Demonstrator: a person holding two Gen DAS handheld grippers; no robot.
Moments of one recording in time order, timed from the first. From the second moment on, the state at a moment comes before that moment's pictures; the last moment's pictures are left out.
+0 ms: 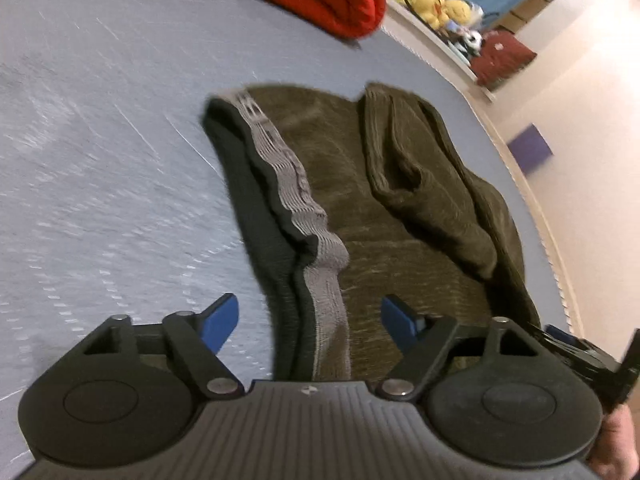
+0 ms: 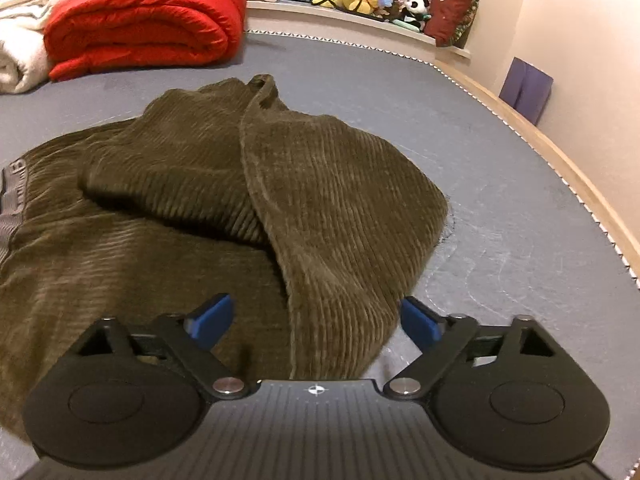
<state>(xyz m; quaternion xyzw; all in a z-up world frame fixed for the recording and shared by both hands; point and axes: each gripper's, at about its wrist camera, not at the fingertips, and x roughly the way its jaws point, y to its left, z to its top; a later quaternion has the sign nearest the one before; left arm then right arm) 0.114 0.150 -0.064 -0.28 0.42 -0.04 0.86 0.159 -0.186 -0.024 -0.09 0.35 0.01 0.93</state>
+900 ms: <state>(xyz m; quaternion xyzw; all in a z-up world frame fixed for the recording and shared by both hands) 0.066 0.185 -0.023 -0.26 0.35 -0.08 0.90 0.141 -0.200 -0.010 -0.09 0.35 0.10 0.93</state>
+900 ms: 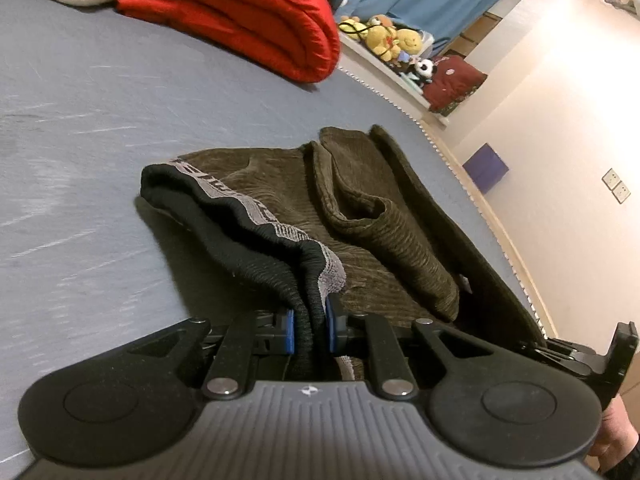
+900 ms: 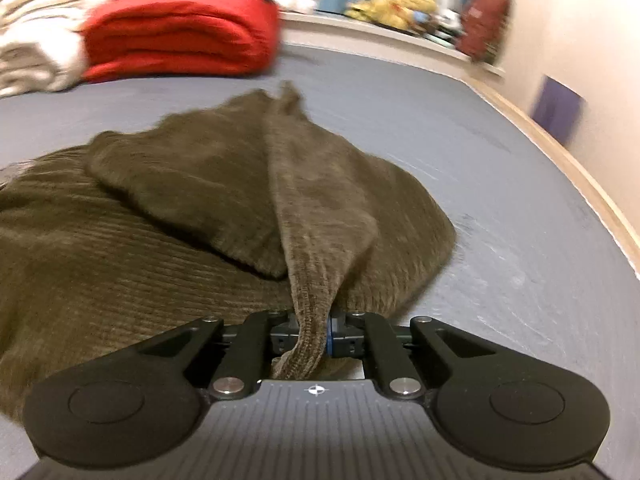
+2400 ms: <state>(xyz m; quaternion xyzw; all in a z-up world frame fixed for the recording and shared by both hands) 0.041 0.135 0.034 -0.08 0.39 0.02 0.92 0.209 -0.040 -0.044 -0.12 0.41 0.20 0.88</state>
